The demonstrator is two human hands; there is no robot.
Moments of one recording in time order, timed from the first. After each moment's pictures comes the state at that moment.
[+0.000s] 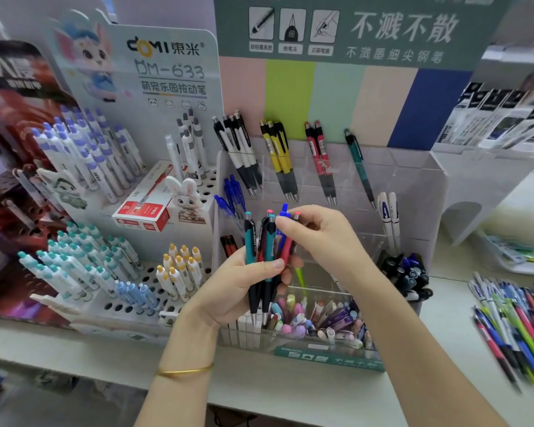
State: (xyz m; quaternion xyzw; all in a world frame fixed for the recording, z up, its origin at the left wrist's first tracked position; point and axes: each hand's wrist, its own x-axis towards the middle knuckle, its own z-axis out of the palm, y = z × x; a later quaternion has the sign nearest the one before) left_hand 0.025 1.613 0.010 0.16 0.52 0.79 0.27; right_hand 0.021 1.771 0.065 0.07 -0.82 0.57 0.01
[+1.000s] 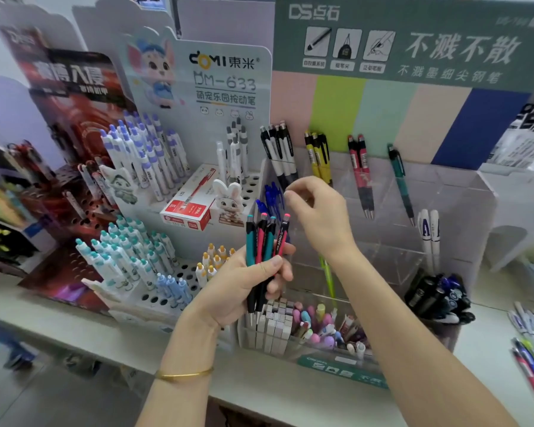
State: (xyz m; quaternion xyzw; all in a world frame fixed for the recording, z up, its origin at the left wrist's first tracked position) left_hand 0.031 1.570 0.015 0.11 0.52 0.82 0.22; right_hand -0.029 1.716 0.063 0.11 -0.86 0.47 0.17
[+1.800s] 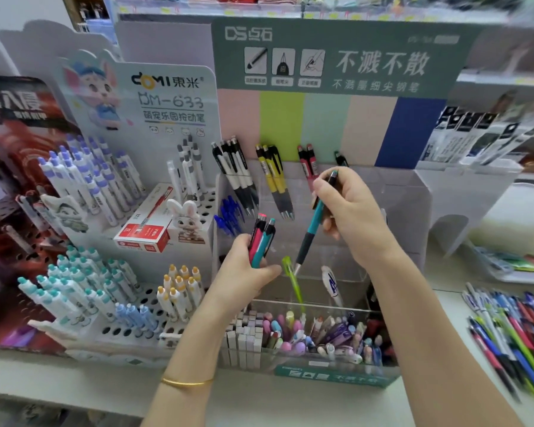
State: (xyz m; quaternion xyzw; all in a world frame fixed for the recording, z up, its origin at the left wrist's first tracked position) left_hand 0.011 1.622 0.031 0.05 0.79 0.61 0.10; right_hand -0.001 1.791 0.100 0.05 -0.76 0.63 0.11
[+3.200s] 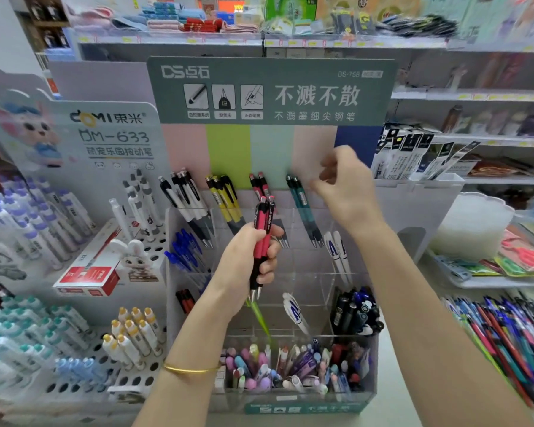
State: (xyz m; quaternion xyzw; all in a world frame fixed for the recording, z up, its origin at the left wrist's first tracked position) left_hand -0.020 1.695 0.079 0.10 0.56 0.80 0.18; right_hand -0.048 1.861 0.134 -0.03 -0.88 0.38 0.30
